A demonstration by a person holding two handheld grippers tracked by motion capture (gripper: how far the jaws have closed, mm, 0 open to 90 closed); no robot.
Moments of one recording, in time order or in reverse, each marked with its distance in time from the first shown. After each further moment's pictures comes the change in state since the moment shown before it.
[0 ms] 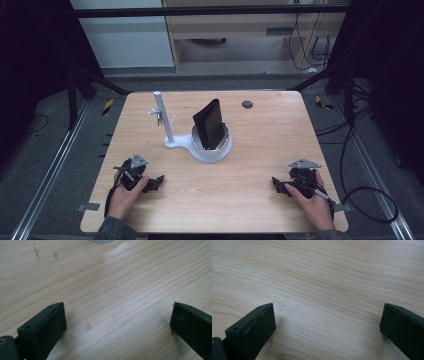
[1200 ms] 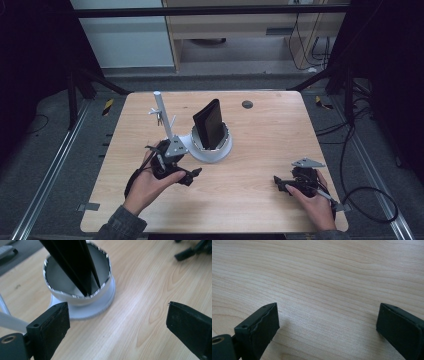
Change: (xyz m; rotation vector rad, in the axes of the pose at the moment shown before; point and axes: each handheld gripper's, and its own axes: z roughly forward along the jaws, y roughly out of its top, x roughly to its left) left arm -0.117 0.119 -0.054 -0.069 -0.188 0.322; right arm -0.005 0.001 -0.003 -0.007 0.021 0.036
